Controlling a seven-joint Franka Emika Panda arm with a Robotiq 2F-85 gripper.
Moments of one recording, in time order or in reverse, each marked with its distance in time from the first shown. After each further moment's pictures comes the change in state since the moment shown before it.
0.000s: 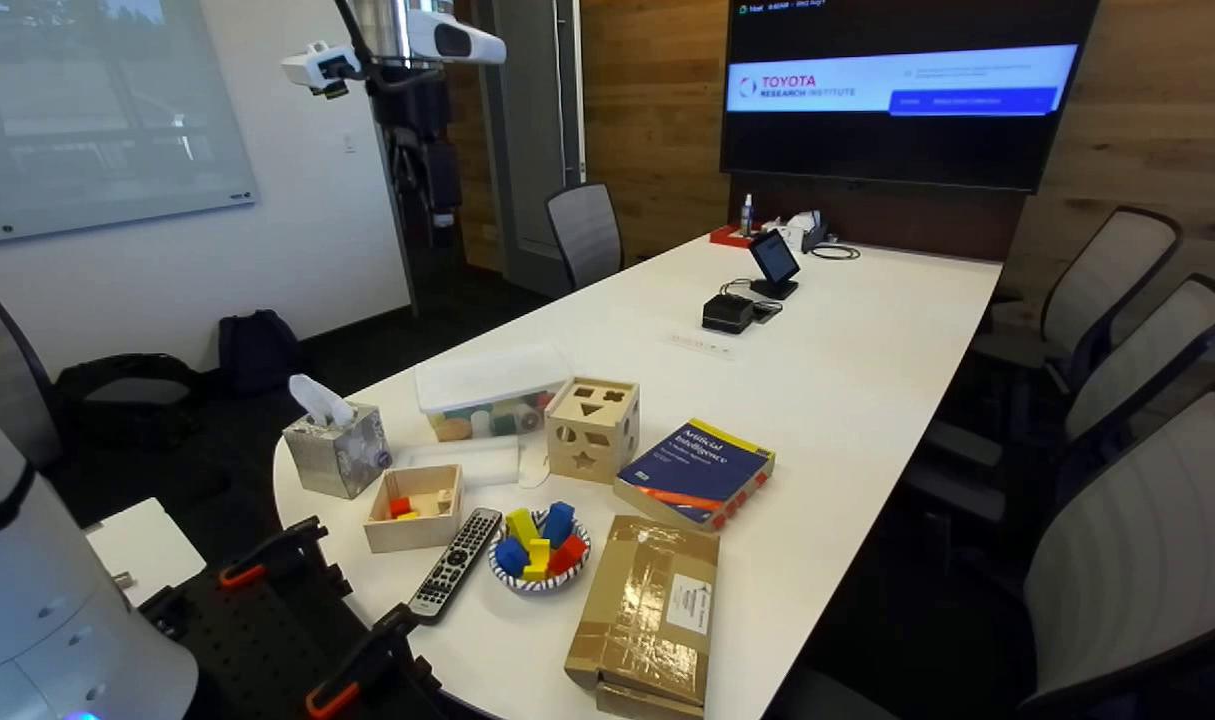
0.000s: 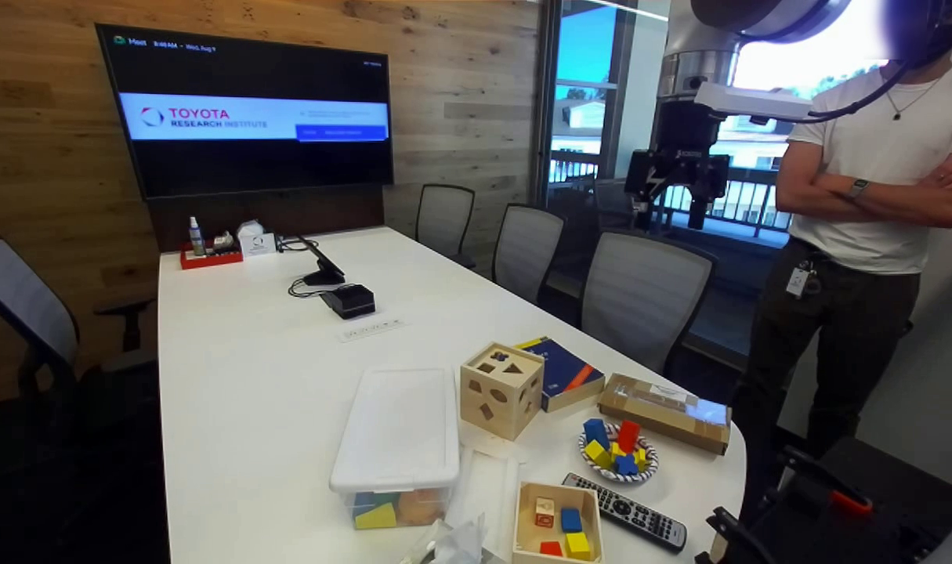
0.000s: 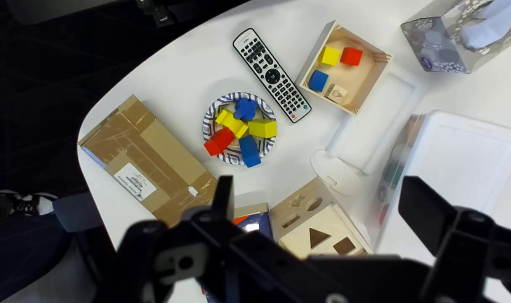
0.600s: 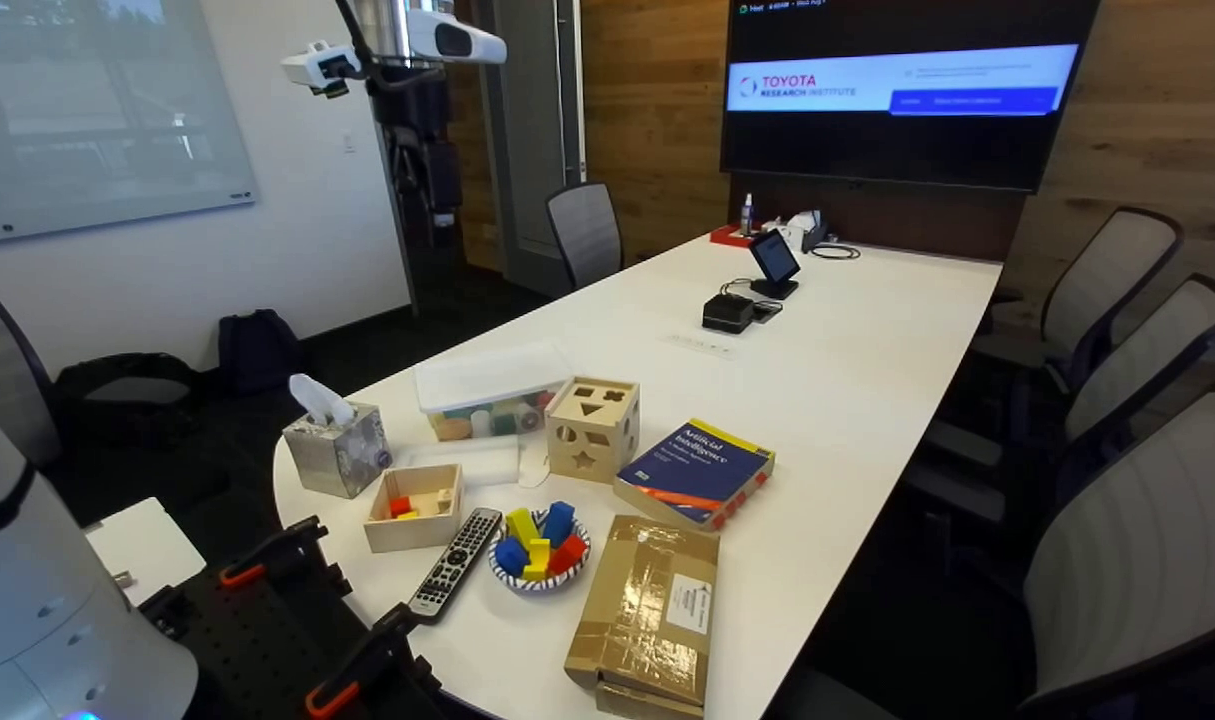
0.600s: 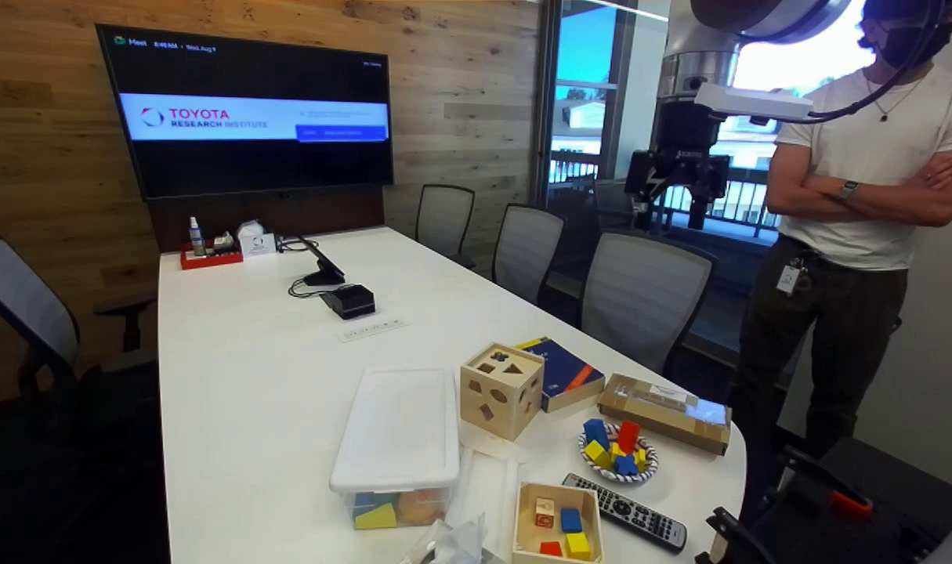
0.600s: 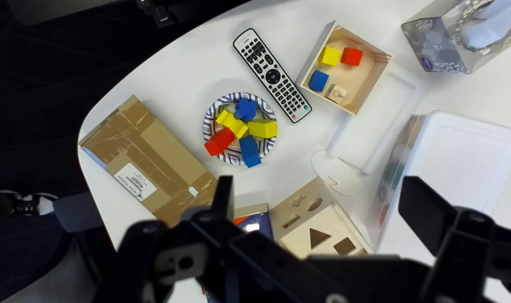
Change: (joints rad) arm 0.000 0.000 0.000 0.000 -0.001 0.000 0.000
